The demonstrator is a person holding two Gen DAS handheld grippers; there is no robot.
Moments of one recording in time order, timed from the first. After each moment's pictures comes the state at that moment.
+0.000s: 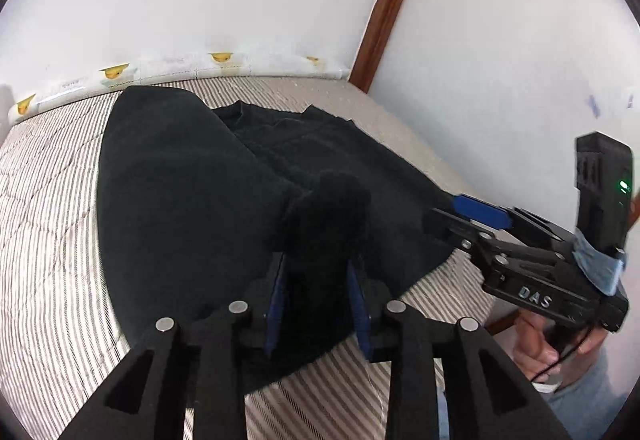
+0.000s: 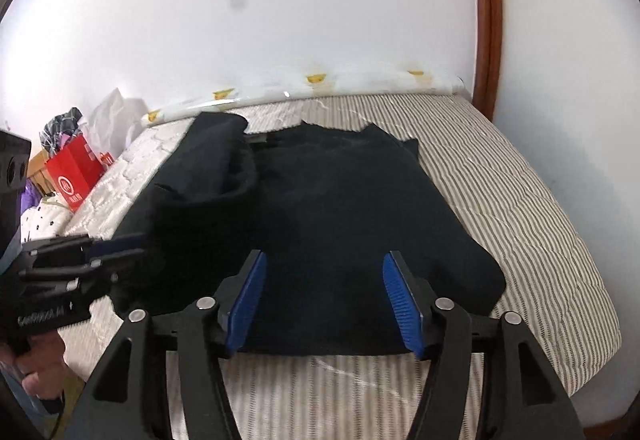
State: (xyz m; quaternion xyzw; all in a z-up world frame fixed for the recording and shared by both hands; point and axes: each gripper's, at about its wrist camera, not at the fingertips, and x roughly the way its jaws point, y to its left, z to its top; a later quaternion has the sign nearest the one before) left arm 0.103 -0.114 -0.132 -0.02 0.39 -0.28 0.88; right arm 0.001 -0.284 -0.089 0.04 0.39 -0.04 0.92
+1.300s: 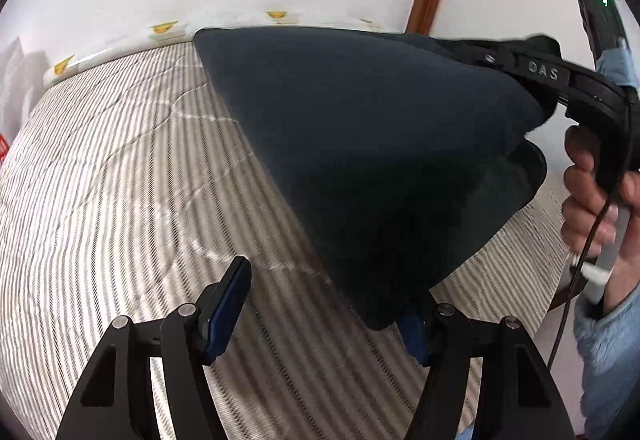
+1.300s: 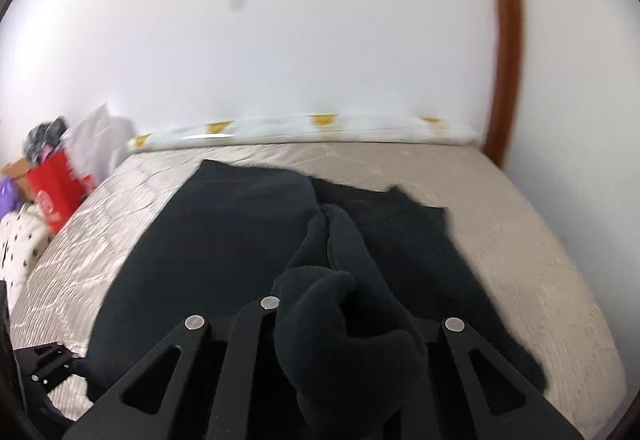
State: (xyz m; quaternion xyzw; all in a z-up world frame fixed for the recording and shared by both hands) left arm 0.116 -0.092 -0.198 0.03 0.42 -0.21 0.88; right arm 0.072 -0.270 -0.100 0.01 0.34 -0.07 0.94
